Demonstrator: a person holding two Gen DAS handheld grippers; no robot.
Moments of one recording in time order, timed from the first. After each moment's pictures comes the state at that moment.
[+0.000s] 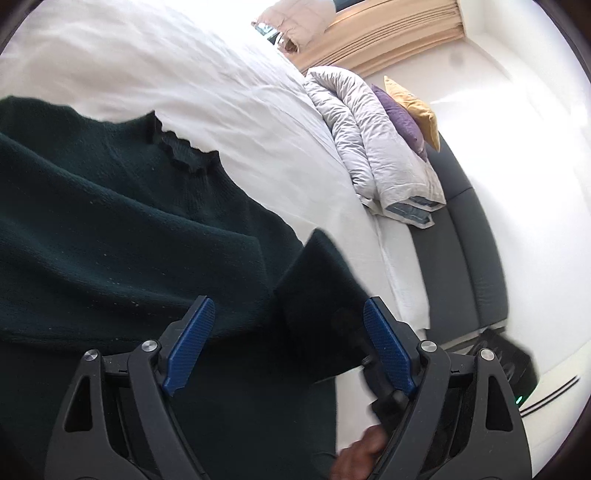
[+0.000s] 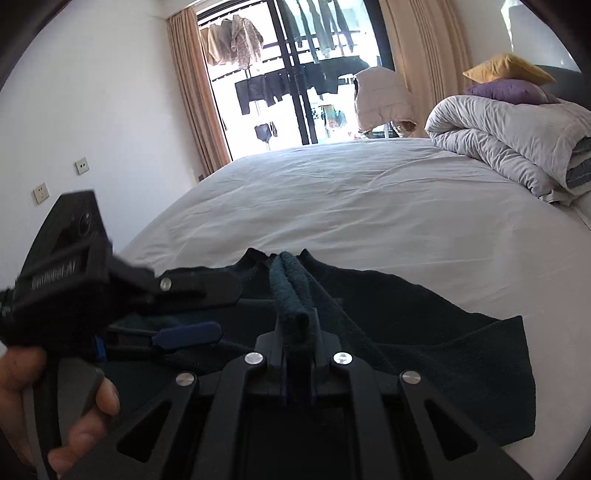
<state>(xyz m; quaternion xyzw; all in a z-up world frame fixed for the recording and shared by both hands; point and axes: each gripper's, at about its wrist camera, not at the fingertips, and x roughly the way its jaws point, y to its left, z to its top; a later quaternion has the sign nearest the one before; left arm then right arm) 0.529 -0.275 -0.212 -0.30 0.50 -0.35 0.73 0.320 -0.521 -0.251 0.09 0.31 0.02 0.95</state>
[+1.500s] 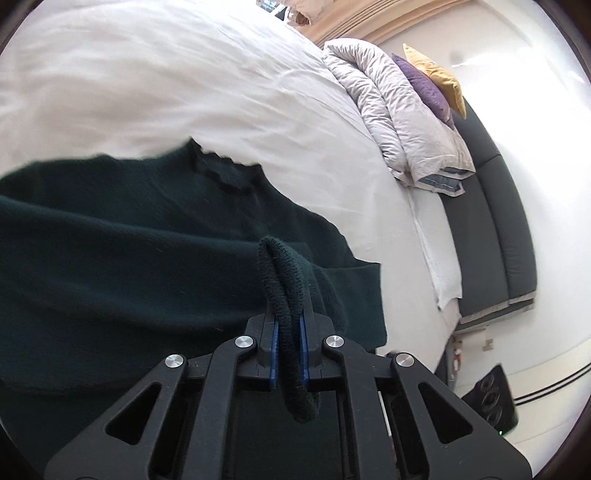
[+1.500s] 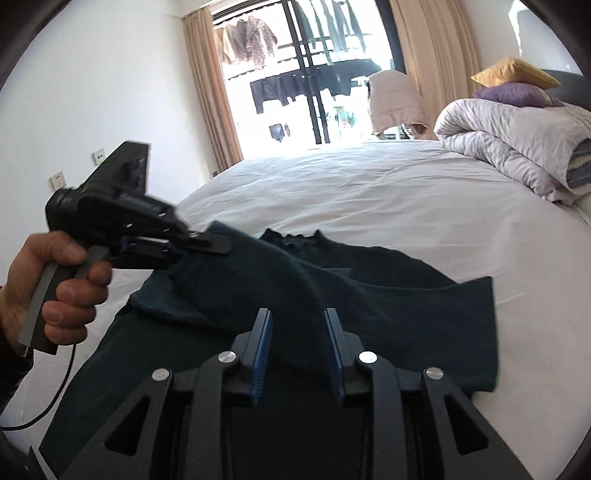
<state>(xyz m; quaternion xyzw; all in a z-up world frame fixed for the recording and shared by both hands) 0.566 -0.237 -0.190 -0.20 0.55 -0.33 0.74 0.275 -0.523 -0.245 0.10 0.30 0.04 0.95</state>
